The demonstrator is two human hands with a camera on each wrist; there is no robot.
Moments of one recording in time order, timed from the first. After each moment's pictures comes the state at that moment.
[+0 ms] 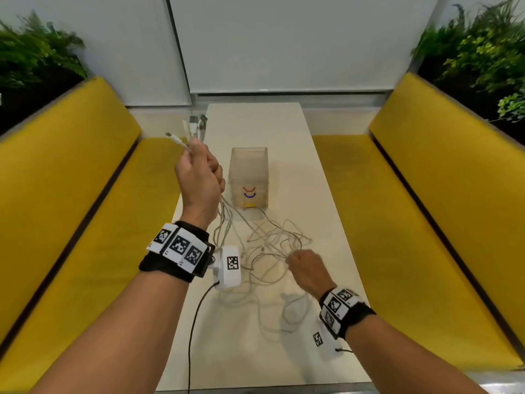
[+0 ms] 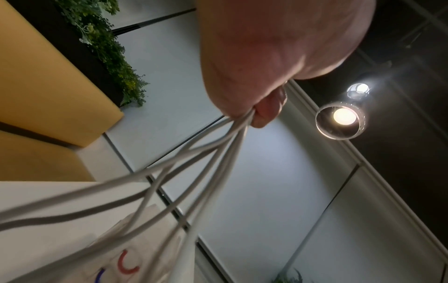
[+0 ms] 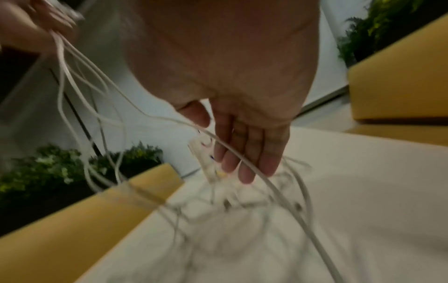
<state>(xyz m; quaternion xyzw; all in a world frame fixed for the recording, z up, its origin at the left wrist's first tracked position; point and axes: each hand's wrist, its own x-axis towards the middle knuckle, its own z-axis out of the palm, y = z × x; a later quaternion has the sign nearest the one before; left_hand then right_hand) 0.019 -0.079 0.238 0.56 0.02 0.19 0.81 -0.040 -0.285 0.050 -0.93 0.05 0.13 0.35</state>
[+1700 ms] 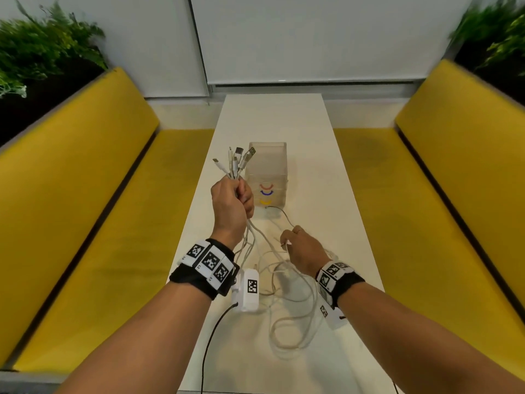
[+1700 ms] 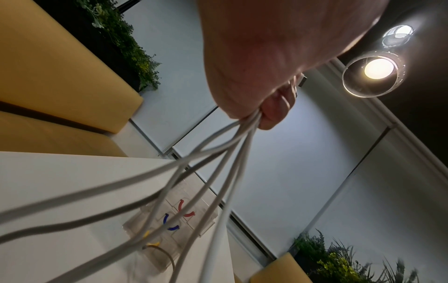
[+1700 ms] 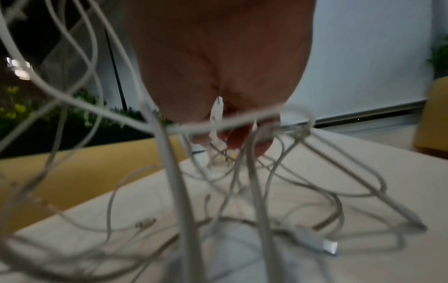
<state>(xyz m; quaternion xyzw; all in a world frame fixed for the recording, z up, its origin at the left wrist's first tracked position) 0.027 -0.085 0.179 0.58 0.05 0.09 0.81 0.038 -0.260 0.018 -0.96 -0.13 0.08 0.22</state>
